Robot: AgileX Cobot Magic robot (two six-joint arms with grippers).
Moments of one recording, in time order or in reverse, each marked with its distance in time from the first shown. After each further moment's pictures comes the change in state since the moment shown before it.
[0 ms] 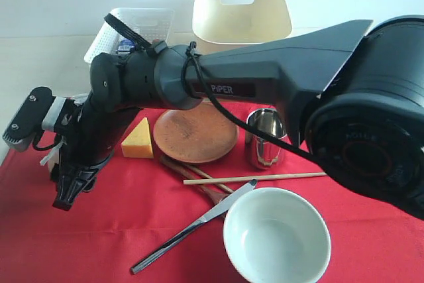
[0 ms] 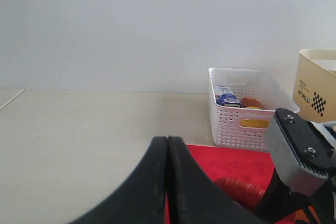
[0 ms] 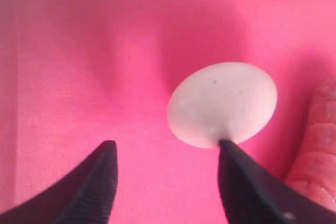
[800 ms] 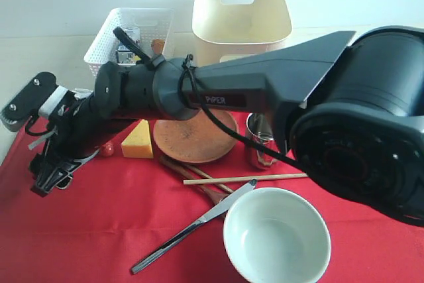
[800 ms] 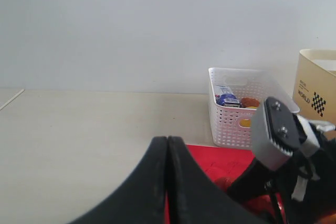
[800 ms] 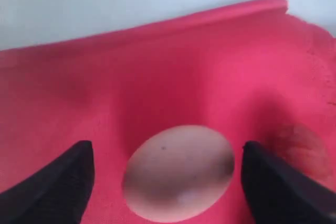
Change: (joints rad) left arm 0.000 0.000 0.000 0.000 0.000 0.000; right arm 0.000 0.050 0.000 0.204 -0.215 -0.044
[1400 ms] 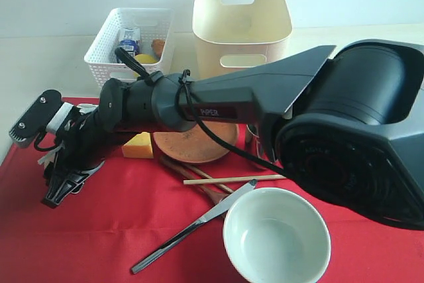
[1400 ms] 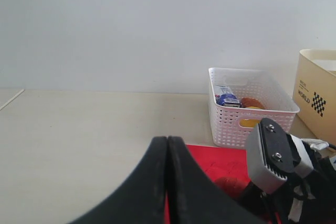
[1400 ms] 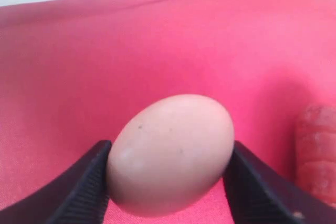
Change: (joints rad) left arm 0.000 0.000 0.000 0.000 0.000 0.000; right arm 0.000 0.041 0.000 0.006 -0.008 -0.035
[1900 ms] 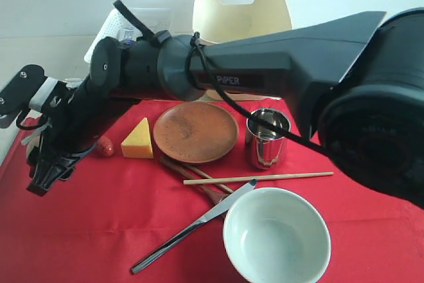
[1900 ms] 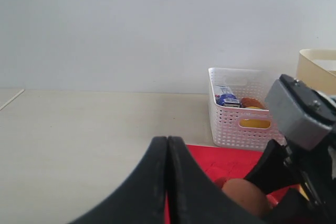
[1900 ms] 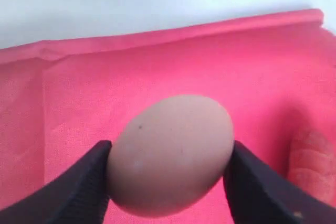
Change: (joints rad) left arm 0.000 0.000 0.000 0.000 0.000 0.000; right arm -0.003 -0.123 0.000 -0.035 0.167 0.002
